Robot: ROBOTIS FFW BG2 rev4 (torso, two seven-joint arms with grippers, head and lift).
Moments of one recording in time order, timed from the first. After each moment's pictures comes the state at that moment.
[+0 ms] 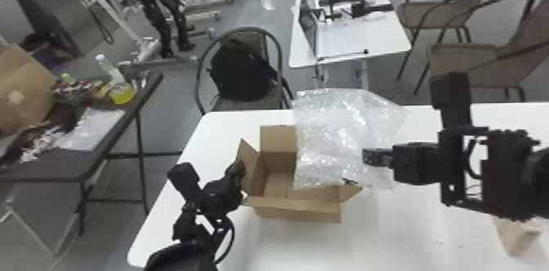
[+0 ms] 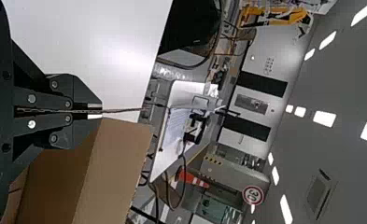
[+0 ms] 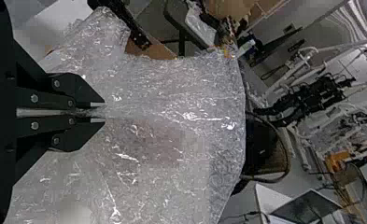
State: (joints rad) left arm 0.07 0.00 0.38 -1.45 0.23 0.08 -0.39; right arm -0.26 -0.11 0.30 -1.83 -0.71 1.14 0.12
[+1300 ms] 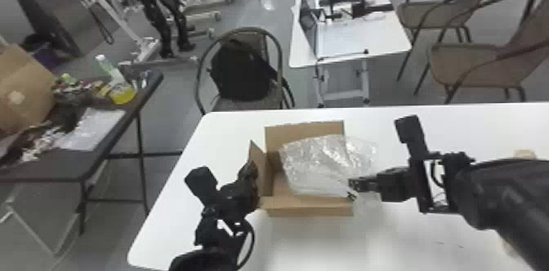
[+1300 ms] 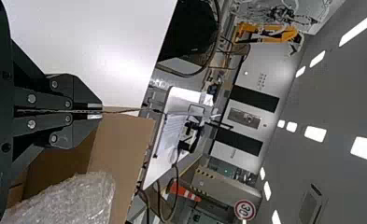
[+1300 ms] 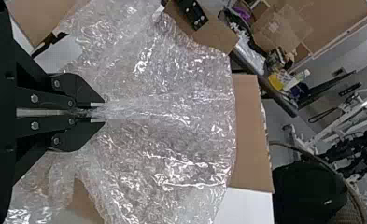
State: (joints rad) left arm 0.10 0.00 0.25 -1.43 0.30 -0.02 -0.22; right arm -0.57 0.00 0.50 -0.86 -0.36 0.60 0.73
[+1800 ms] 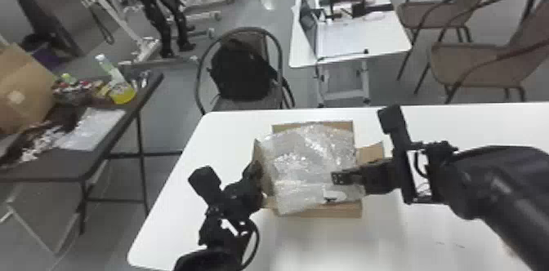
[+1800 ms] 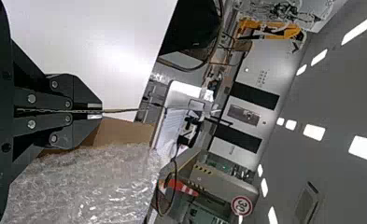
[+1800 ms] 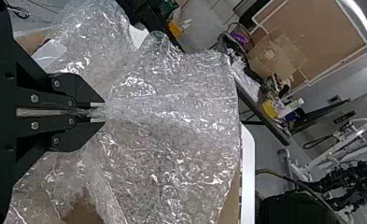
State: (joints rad) left arm 0.09 0.00 0.23 -1.43 0.33 -0.03 -0.22; right arm -0.59 0.00 0.56 -0.93 -0.41 0.63 0.72
